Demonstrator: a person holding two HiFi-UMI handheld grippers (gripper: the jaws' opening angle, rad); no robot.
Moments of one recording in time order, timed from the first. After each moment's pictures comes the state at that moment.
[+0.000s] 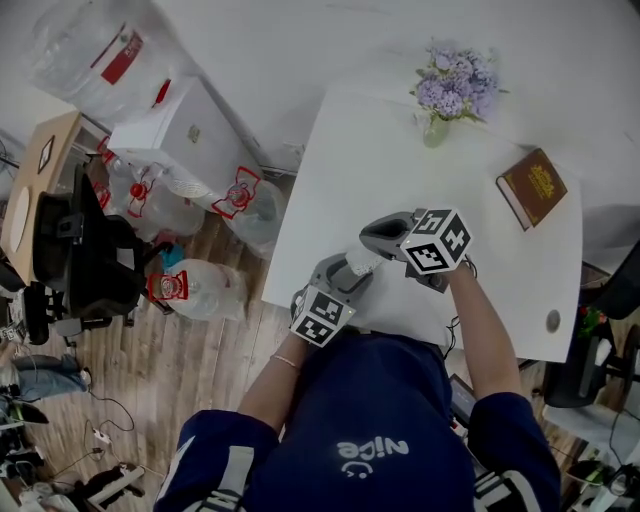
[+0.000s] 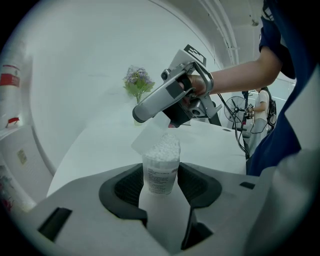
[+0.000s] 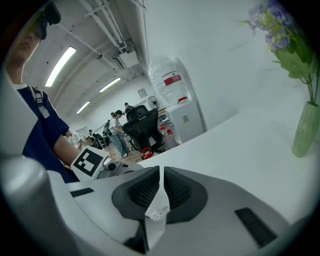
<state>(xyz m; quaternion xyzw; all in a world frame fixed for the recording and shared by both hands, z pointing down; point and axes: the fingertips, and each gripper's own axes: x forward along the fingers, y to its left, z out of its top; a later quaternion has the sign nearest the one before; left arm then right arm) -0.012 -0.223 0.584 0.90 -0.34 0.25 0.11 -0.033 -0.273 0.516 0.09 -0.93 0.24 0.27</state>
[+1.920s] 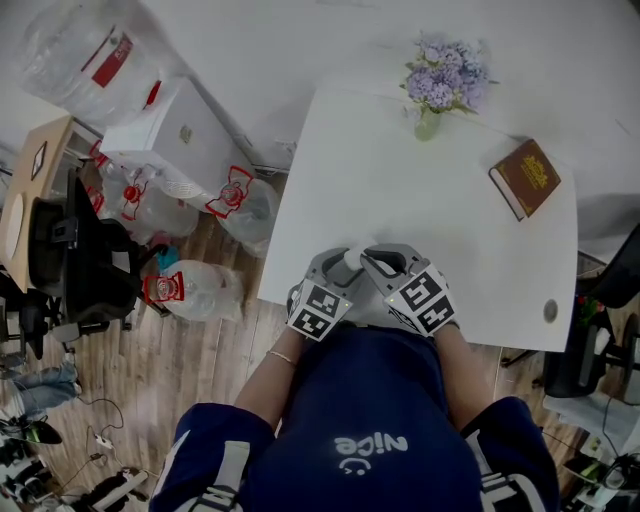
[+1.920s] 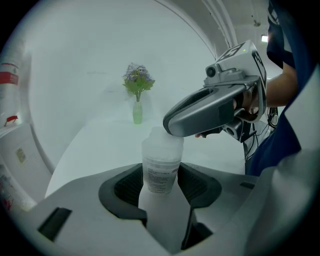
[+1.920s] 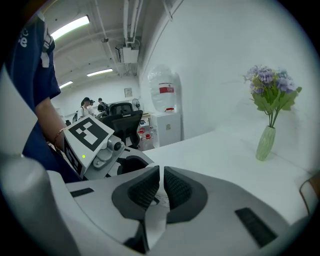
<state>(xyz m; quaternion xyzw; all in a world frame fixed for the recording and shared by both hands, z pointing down) -0.012 -0.222 0.589 0.90 -0.33 0.26 0.12 -0.015 -0.226 0.523 0.27 -0.92 0.12 0.26</state>
